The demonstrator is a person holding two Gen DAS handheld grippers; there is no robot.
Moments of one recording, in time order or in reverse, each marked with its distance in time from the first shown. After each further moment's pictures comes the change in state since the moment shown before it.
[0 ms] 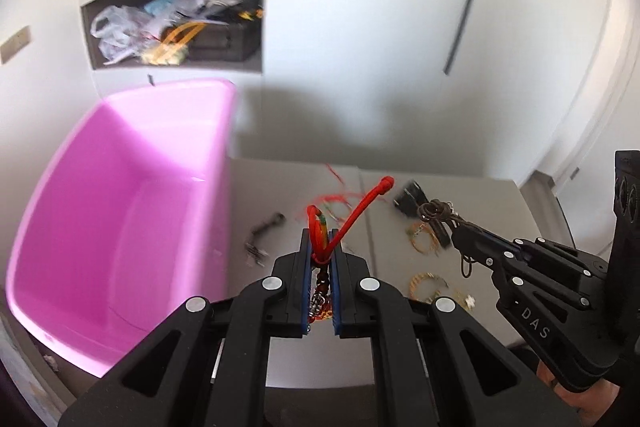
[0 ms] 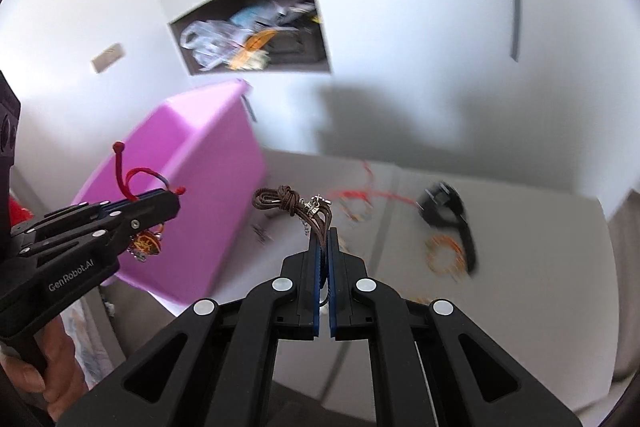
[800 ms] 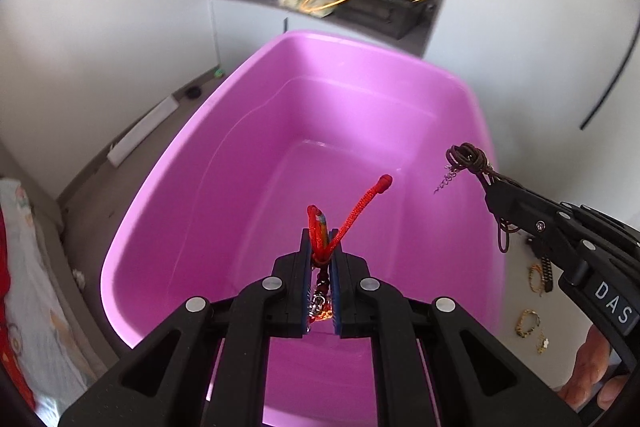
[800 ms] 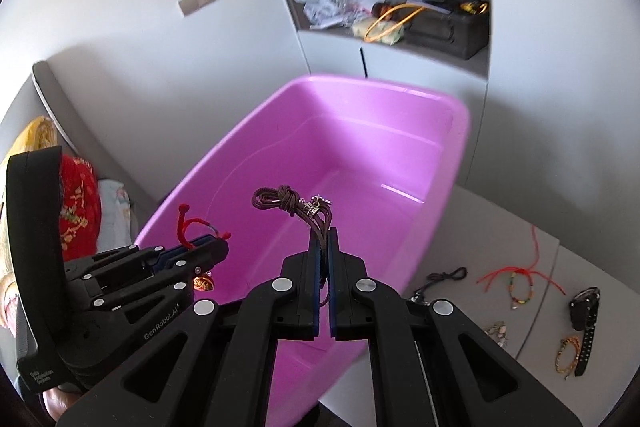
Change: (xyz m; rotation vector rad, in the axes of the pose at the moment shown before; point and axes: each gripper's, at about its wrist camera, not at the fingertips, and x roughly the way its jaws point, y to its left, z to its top) left arm 0.015 0.184 -0.001 -0.317 0.129 0.260; right arm 0.116 0.168 0.074 -0.204 0.201 0.237
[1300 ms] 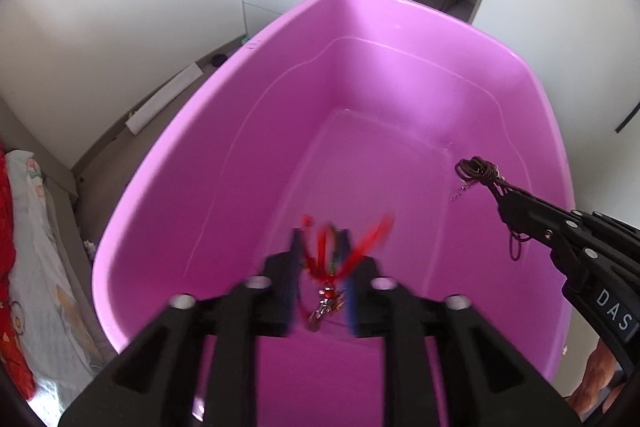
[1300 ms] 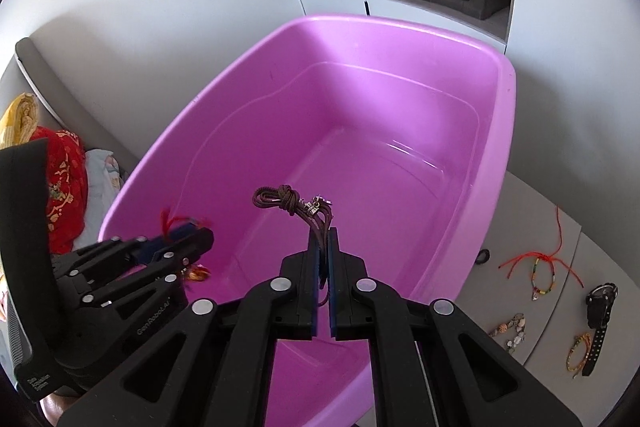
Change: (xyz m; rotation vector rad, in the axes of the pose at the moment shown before) left arm 0.035 0.021 -0.007 -0.047 0.088 0.088; right arm 0.049 0.000 0.000 -0.004 0.143 -0.019
